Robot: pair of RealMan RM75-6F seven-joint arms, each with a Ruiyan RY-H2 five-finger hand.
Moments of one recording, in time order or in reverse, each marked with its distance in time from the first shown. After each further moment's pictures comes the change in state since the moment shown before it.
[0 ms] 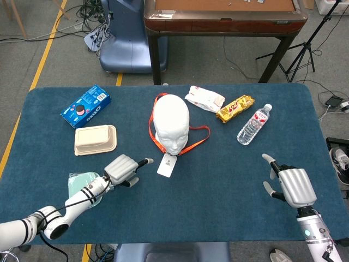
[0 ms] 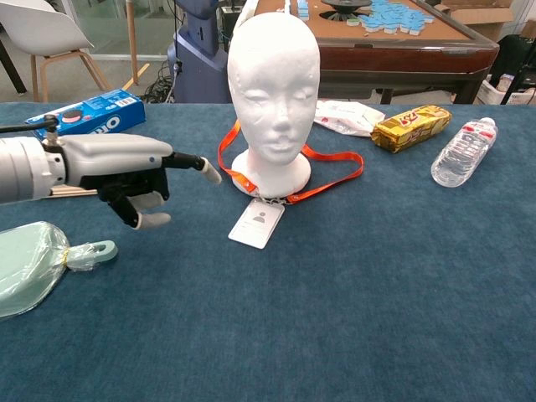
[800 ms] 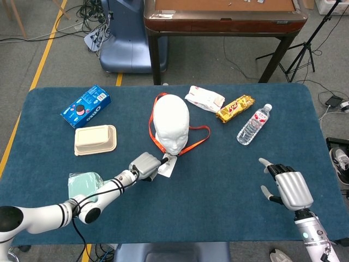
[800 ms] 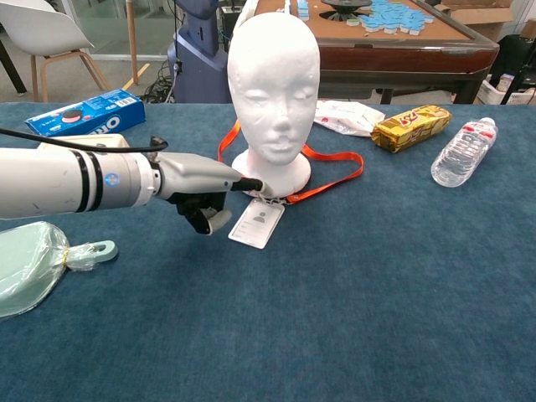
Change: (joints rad) left arm -0.203 -0.204 -0.055 0.170 -0.319 -0.200 0.263; right arm -0.019 -0.013 0.005 0.009 -0.019 -0.030 0.014
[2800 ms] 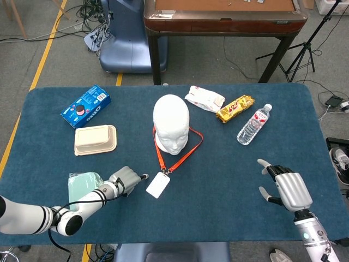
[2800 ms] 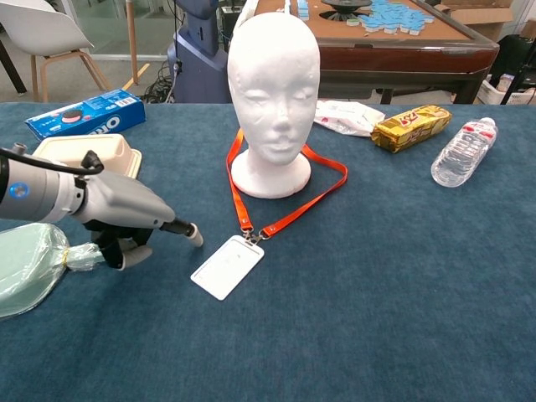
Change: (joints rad) left arm -0.218 0.275 0.346 -0.418 -0.457 0.089 0.337; right arm -0.017 -0.002 0.014 0.009 -0.029 -0.022 0.088
